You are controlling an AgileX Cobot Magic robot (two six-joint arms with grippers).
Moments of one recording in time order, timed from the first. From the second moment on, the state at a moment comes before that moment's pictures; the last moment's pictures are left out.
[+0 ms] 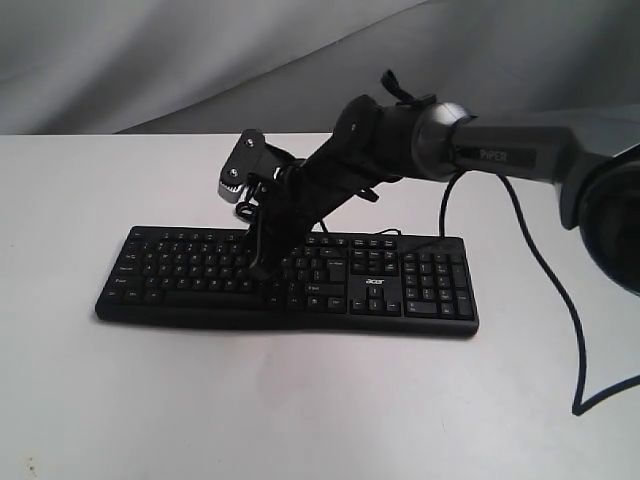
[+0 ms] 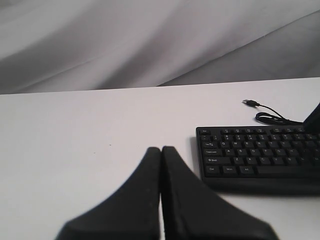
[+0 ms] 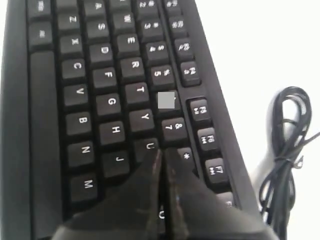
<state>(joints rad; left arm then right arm) 0.10 0.00 0.00 0.12 0.27 -0.07 0.57 2.32 -1.74 0.68 0.63 -1.23</state>
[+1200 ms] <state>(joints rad) 0.10 0.00 0.00 0.12 0.27 -0.07 0.57 2.37 -1.77 0.70 0.67 -1.23</state>
